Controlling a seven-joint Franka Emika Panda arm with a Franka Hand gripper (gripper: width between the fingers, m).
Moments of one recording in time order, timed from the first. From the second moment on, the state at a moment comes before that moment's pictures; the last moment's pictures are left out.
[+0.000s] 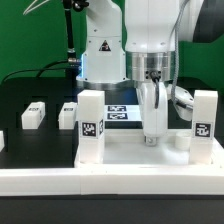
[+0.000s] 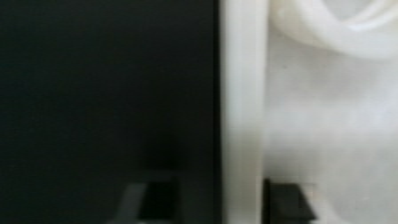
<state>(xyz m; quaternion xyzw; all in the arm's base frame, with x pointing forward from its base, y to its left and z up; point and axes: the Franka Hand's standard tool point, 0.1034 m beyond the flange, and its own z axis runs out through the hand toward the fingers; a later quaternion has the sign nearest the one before) 0.514 0.055 0.006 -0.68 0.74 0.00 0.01</state>
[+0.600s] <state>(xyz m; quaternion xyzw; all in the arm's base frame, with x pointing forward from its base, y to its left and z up) 0.517 0.055 0.007 -0.68 0.73 0.00 0.02</state>
